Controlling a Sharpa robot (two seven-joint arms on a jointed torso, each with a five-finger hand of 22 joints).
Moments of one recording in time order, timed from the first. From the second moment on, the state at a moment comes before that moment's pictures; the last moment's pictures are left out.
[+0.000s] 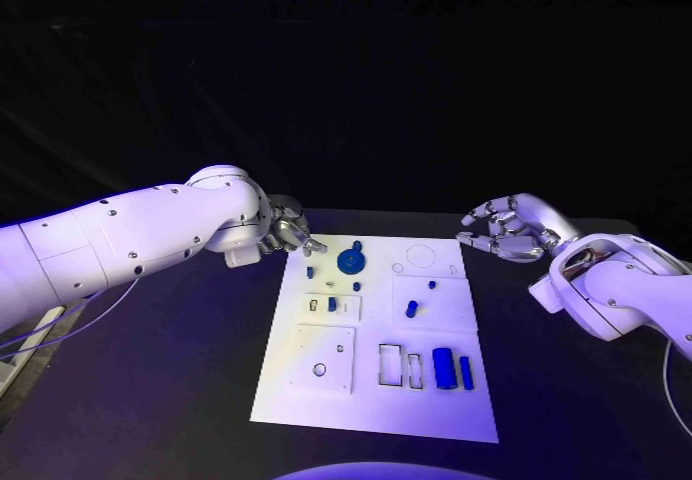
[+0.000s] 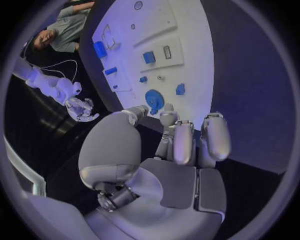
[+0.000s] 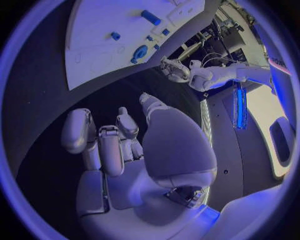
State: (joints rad) left arm 1.34 -0.76 -0.02 1.36 -1.04 0.21 -0.52; left_hand 1.04 -0.19 0.46 0.29 0.21 0.78 0.09 0.65 0.65 1.21 0.02 1.12 0.86 1.46 -0.05 1.38 1.31 0.06 1.34 0.06 1.41 1.22; right arm 1.30 -0.94 -0.16 1.57 -0.98 -0.51 0.03; right_hand 1.29 -0.13 0.21 0.25 0.24 0.80 0.18 0.32 0.34 1.20 0.09 1.25 1.12 1.47 0.02 1.48 1.31 0.08 1.33 0.12 1.19 1.28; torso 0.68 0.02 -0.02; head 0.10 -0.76
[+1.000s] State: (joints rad) left arm 1.32 -0.65 -0.06 1.17 -1.10 0.28 -0.52; left_hand 1.05 -0.19 0.45 0.30 0.21 0.78 0.09 0.64 0.64 1.21 0.02 1.11 0.85 1.47 -0.05 1.38 1.31 0.06 1.34 0.06 1.41 1.22; right arm 1.30 -0.94 -0.16 1.57 -0.98 -0.51 0.03; right_hand 1.29 -0.13 0.21 0.25 0.24 0.80 0.18 0.32 0.34 1.20 0.09 1.25 1.12 1.47 0.02 1.48 1.31 0.08 1.33 0.12 1.18 1.28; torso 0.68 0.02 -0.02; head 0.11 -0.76
